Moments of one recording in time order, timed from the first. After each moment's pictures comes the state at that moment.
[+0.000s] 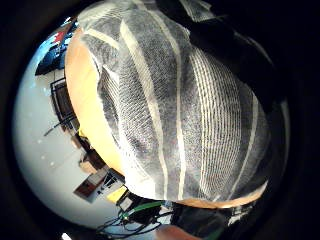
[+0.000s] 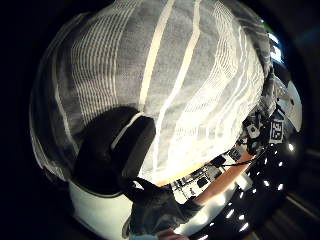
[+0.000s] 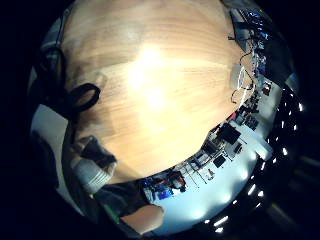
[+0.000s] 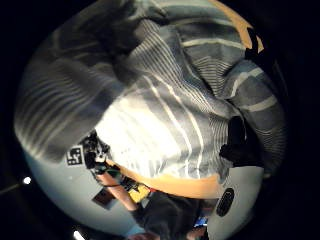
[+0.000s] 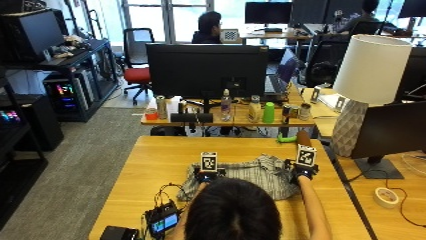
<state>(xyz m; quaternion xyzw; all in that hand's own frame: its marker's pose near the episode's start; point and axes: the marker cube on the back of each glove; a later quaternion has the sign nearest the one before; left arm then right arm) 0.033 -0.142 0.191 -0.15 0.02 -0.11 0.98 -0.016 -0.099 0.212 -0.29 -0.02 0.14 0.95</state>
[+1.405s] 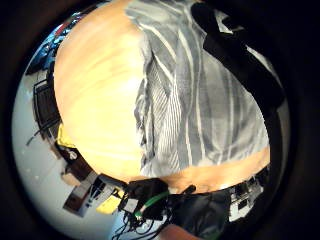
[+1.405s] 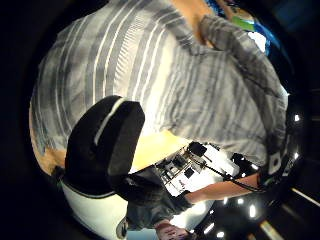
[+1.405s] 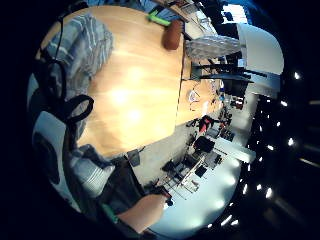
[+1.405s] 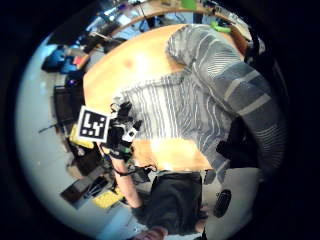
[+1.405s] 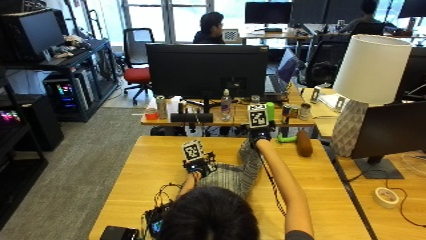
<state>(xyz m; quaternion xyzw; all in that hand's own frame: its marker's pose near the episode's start) 0.001 -0.121 0.136 -0.14 0.17 -0.08 0.97 -0.231 -0.146 0.029 -0.14 0.14 0.04 0.98</state>
